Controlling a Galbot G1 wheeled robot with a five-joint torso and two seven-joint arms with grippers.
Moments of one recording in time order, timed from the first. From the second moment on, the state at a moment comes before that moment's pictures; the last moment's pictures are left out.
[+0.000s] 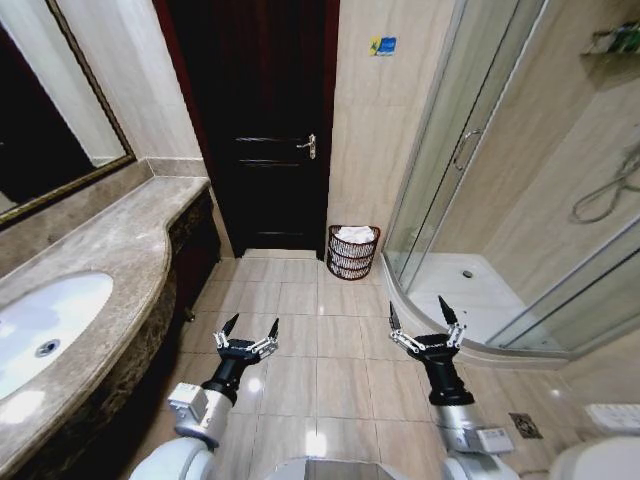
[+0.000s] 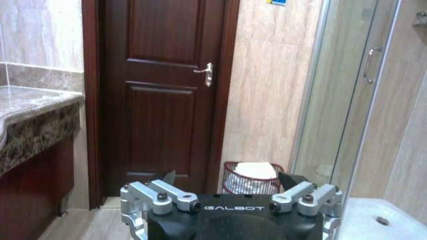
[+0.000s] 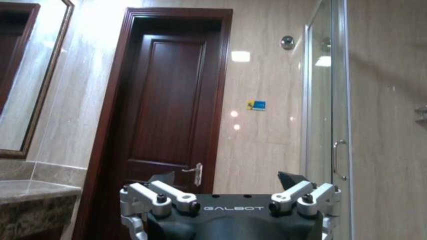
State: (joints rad) left arm 1.88 -1.61 -0.57 -2.50 -0.07 0.25 0.20; right arm -1.84 1.54 0.57 2.36 -0.03 0.34 -0.12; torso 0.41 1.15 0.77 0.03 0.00
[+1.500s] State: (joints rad) left arm 1.88 -1.61 -0.57 -2.50 -0.07 0.25 0.20; right arm -1.84 1.54 0.57 2.36 -0.03 0.34 -0.12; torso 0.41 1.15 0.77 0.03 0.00
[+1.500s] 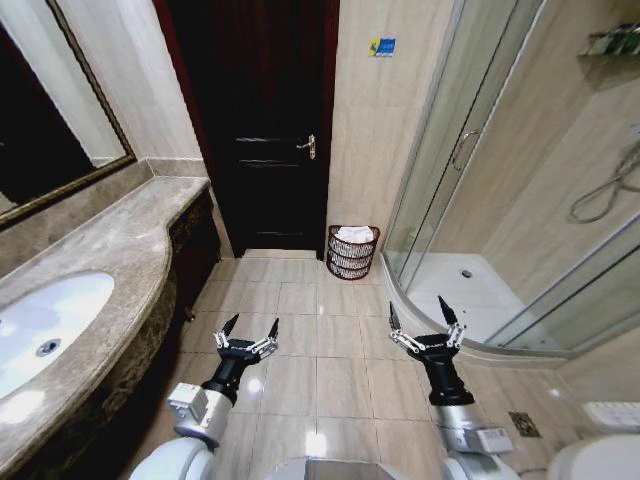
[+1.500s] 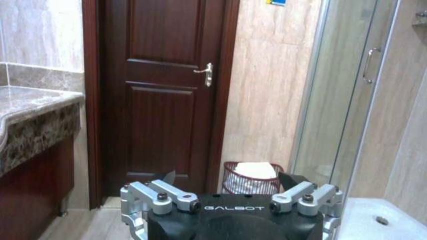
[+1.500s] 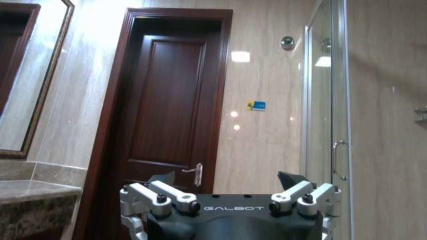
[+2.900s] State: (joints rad) left arm 1.88 -1.61 -0.57 -2.50 -0.07 0.25 0.20; right arm -1.84 1.54 0.57 2.36 -0.03 0.34 -0.12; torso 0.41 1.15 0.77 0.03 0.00
